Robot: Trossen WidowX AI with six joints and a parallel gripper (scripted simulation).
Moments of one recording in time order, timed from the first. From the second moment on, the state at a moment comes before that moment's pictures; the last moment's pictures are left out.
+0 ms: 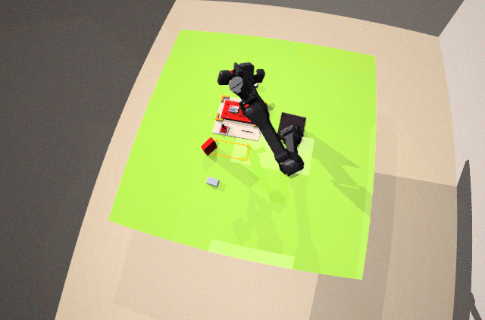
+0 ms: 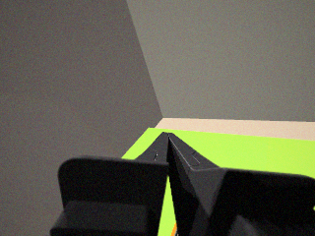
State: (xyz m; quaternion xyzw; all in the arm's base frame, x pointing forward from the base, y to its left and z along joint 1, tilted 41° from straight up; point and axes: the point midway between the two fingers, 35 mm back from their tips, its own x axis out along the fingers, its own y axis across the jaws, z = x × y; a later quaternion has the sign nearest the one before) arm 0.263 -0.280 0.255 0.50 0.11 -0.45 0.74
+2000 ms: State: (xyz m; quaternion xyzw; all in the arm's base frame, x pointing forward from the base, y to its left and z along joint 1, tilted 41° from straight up) arm 0.360 0.114 0.167 0.71 0.54 -0.44 0.12
